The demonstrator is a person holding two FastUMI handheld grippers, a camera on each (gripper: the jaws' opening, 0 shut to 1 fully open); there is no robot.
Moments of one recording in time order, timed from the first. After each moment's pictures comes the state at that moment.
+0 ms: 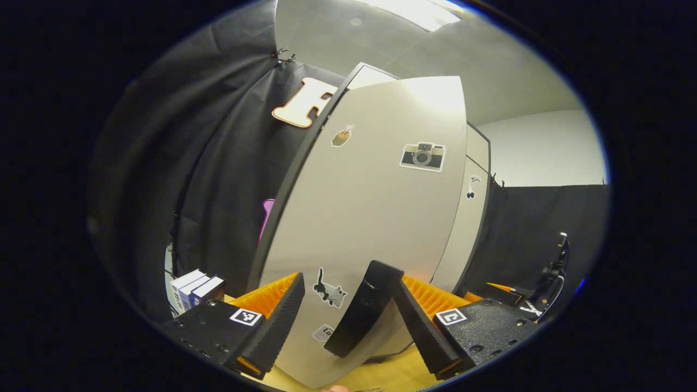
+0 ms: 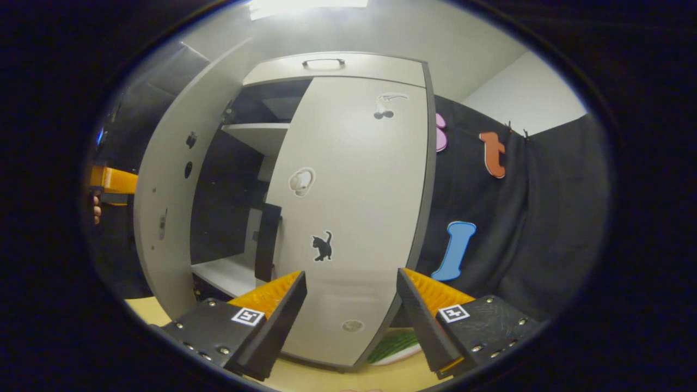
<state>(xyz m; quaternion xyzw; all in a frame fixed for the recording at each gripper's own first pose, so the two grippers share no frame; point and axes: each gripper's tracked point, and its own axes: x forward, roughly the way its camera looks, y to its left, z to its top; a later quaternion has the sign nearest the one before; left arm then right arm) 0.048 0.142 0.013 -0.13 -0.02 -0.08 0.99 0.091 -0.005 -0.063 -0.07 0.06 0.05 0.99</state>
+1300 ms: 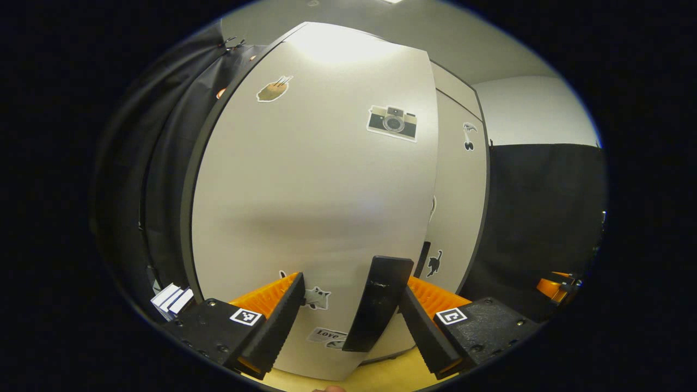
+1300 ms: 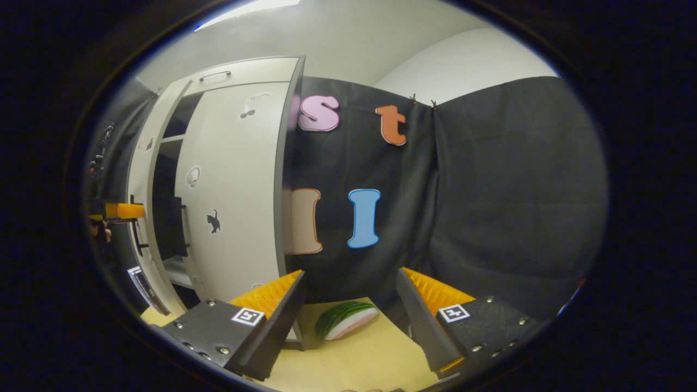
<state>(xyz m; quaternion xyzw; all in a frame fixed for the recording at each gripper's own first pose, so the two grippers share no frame) 0.145 0.076 -0.017 -0.04 0.04 -0.11 0.99 0.000 -0.193 -0.070 -0.01 0.09 -0.15 0.99</state>
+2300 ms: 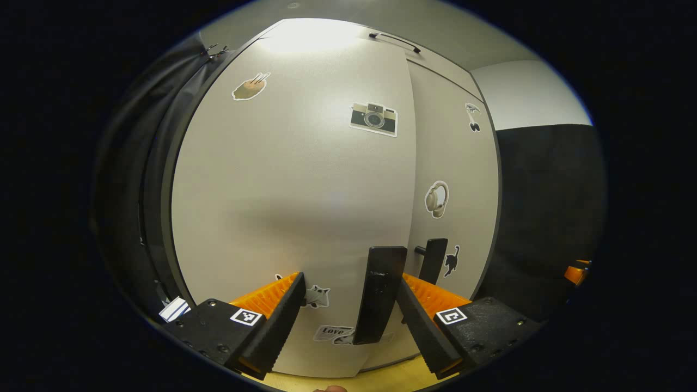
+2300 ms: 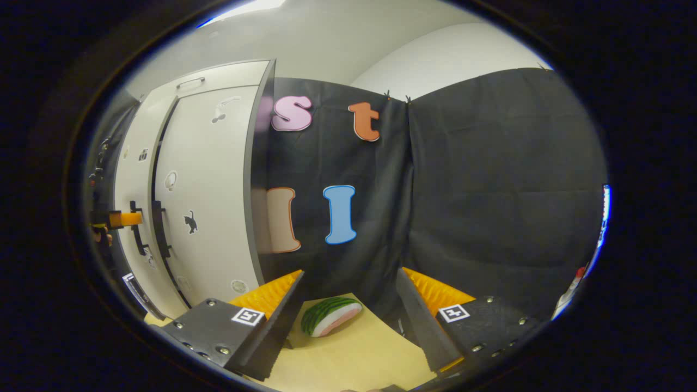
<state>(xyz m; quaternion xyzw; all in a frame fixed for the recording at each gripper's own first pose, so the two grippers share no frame) 0.180 0.073 -0.026 0.00 0.04 -0.10 0.99 -0.024 -0.227 -0.079 0.02 0.10 -0.19 0.98</state>
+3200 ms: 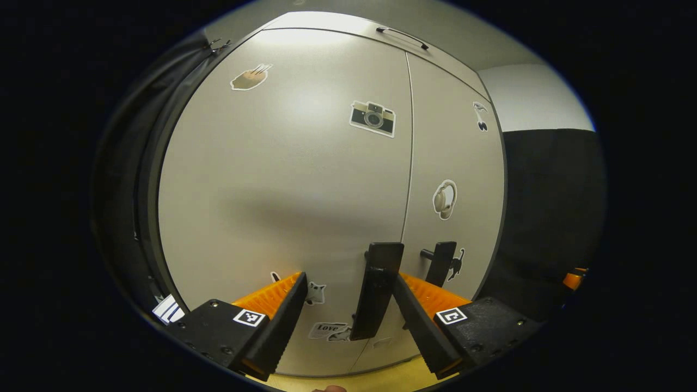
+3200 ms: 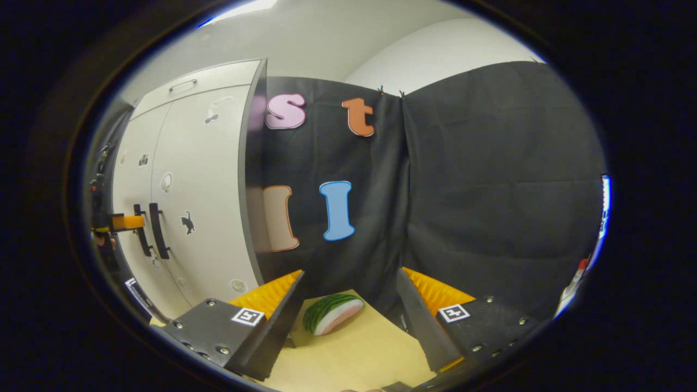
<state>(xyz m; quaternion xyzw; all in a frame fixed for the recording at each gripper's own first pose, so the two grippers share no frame) 0.193 0.071 -0.030 -0.01 0.04 -0.10 0.99 -0.027 -0.231 -0.084 0.03 0.10 -0.19 0.98</state>
